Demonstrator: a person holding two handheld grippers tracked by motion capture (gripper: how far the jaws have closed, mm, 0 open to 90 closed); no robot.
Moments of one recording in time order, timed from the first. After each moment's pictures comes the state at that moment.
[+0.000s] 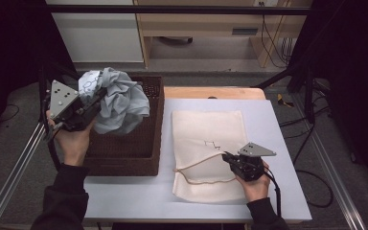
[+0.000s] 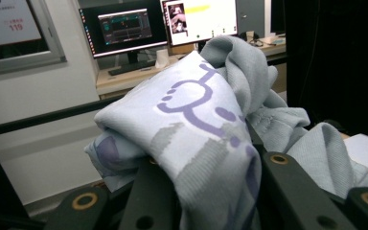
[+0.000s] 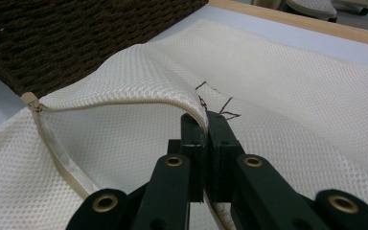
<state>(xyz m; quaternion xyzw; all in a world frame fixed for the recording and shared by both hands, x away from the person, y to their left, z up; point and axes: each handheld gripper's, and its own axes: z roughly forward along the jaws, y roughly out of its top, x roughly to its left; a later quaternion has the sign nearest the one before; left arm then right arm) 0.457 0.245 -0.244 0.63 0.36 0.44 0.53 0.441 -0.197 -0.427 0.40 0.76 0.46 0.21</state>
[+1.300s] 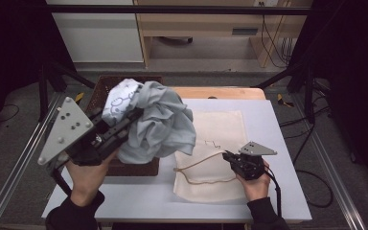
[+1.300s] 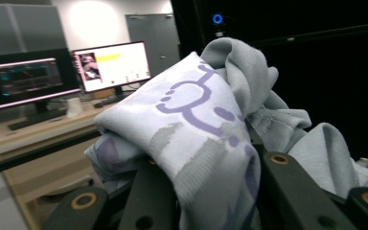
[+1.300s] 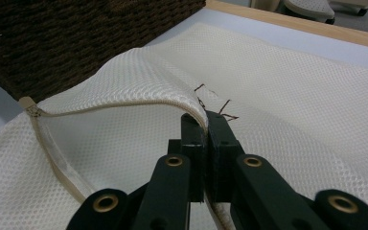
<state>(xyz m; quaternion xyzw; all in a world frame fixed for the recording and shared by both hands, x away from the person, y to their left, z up) 0.360 0.166 -0.198 0.67 0.23 0.34 0.62 0.443 -0.198 -0.426 0.41 0.76 0.46 0.21</state>
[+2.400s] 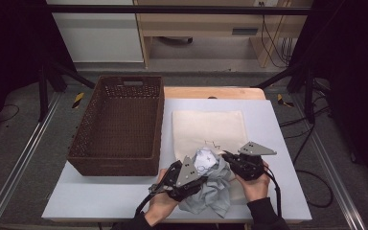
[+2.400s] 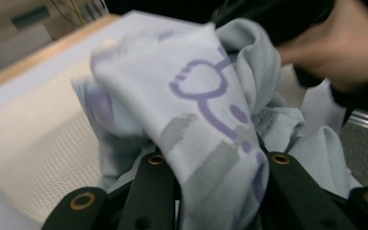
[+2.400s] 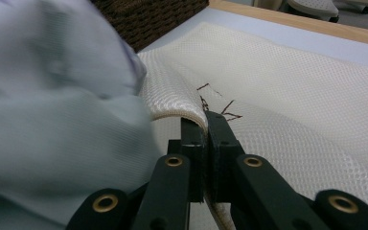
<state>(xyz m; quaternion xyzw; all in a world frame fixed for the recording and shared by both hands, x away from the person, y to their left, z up) 0.399 0.035 -0.408 0.84 0.22 0.17 0.46 0.442 -0.196 -0.425 0.40 0.76 0.46 0.21</state>
